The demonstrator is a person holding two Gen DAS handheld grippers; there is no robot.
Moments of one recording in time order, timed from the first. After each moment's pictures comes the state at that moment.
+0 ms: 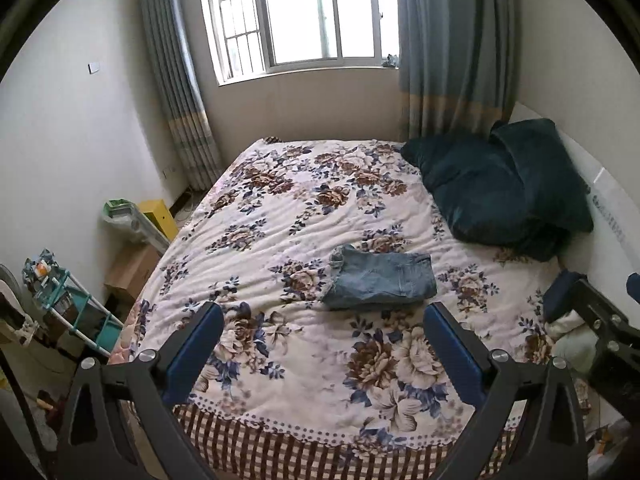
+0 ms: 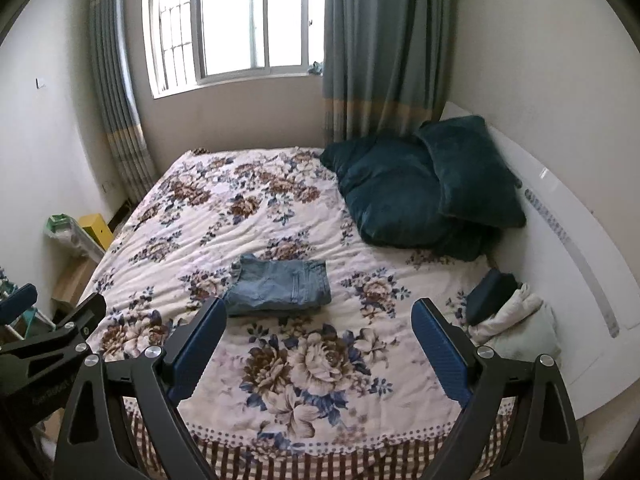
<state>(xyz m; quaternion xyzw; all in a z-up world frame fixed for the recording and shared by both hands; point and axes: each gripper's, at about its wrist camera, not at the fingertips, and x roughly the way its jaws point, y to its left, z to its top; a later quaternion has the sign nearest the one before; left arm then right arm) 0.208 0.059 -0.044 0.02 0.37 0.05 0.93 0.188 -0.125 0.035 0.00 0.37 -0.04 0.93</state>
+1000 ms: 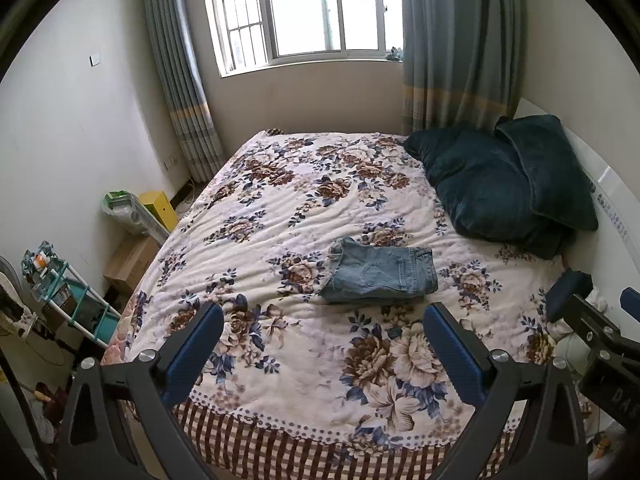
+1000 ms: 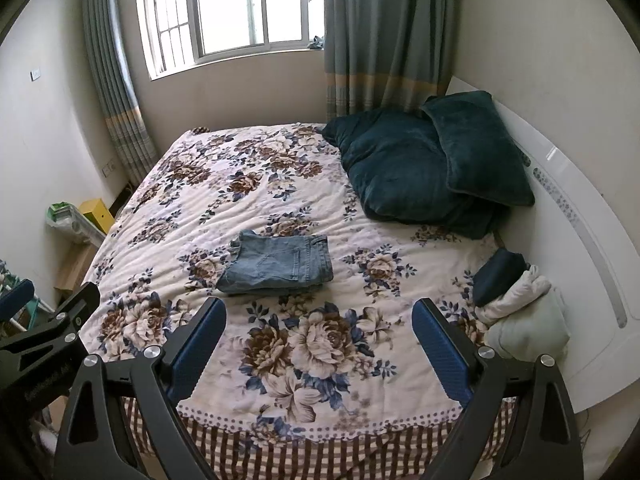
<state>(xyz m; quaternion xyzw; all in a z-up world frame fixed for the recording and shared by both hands) 0.221 0.055 -0.054 0.02 0.39 0.05 0.92 0.202 -0.134 -0.004 0.01 0.41 -0.04 0.91</state>
